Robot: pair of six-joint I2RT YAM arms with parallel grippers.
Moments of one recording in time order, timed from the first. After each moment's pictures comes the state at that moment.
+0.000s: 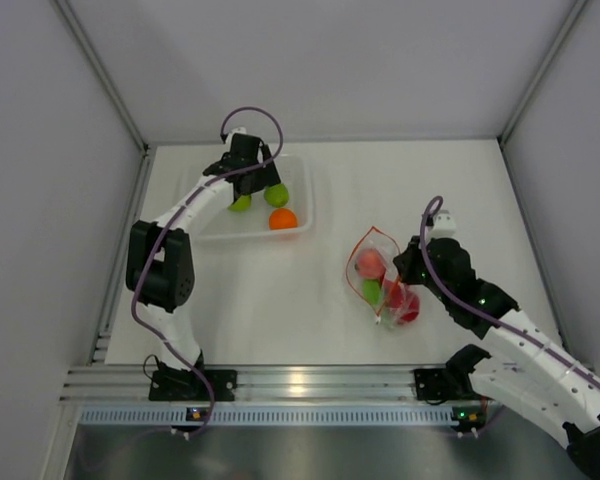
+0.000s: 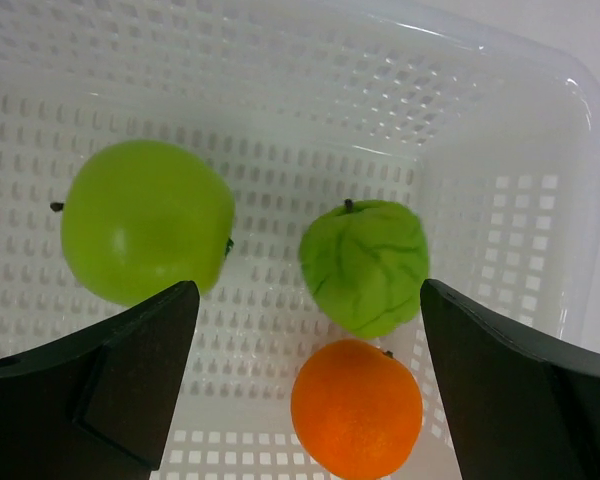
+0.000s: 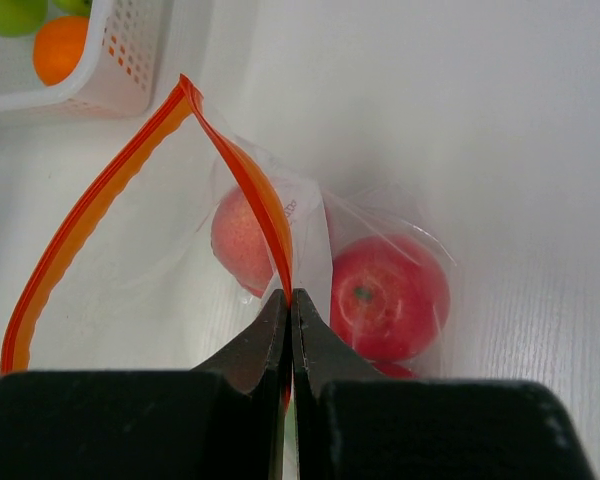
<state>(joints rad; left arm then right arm) -0.32 1.90 1.55 -0.40 -0.25 -0.55 0.61 0.73 0.61 -0.37 0.24 0.49</state>
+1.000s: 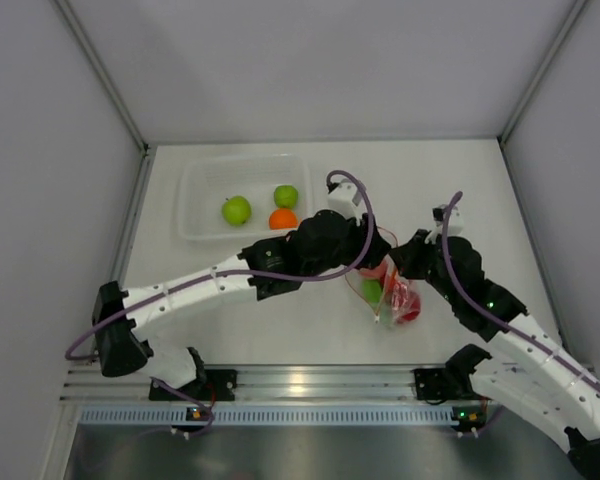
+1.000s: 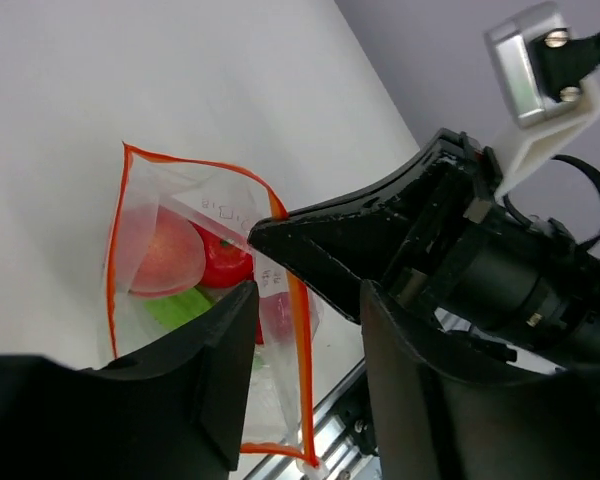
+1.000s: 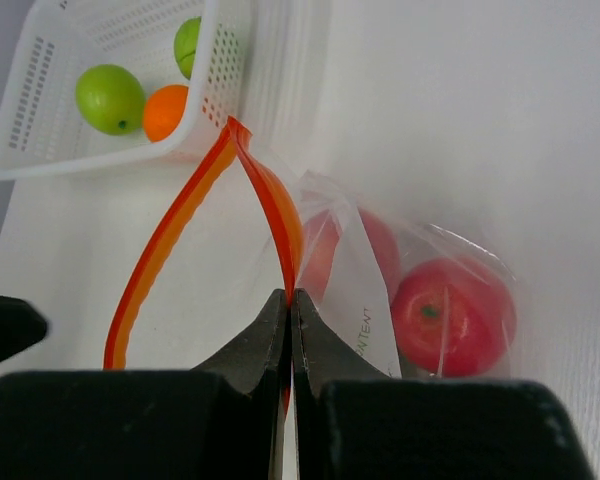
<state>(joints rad) -1.13 1.44 1.34 -0.24 -0.23 -0.67 0.61 0.71 0.64 -0.33 0.18 0.59</state>
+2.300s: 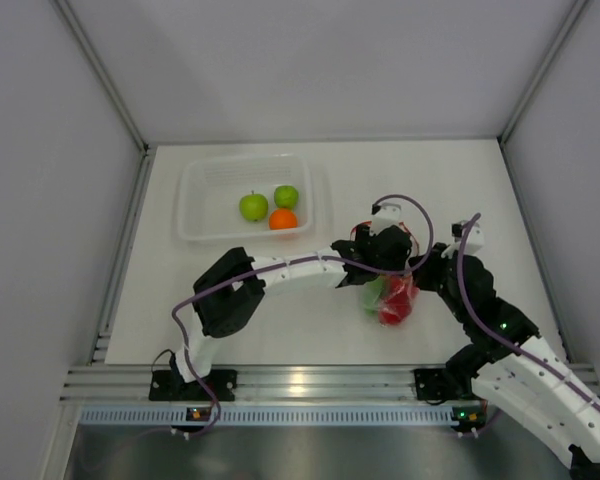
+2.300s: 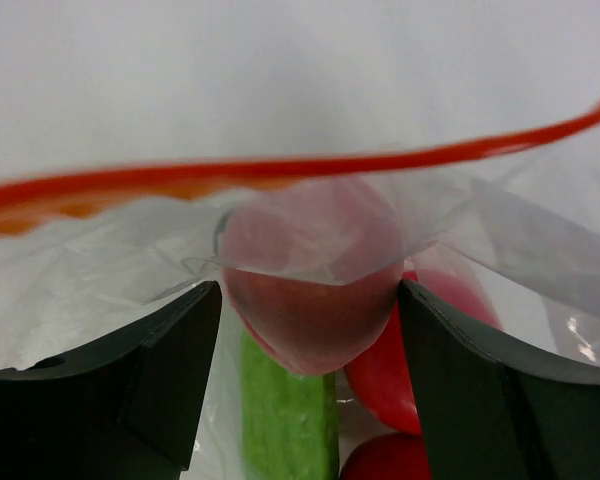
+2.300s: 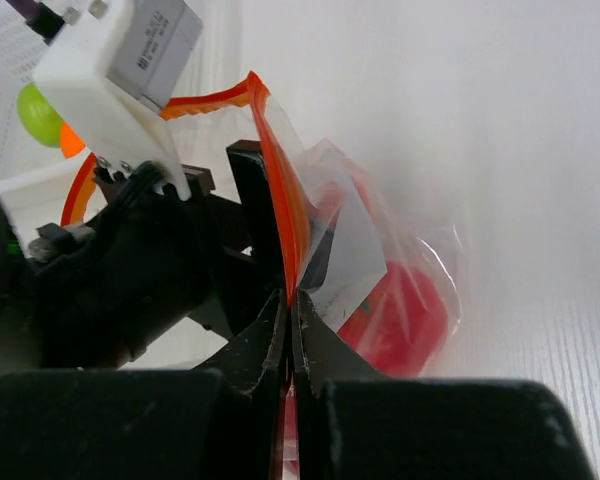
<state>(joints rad) -1.12 2.05 1.58 -0.27 -0.47 -0.66 0.61 0.52 0.55 -0.42 0.35 0.57</state>
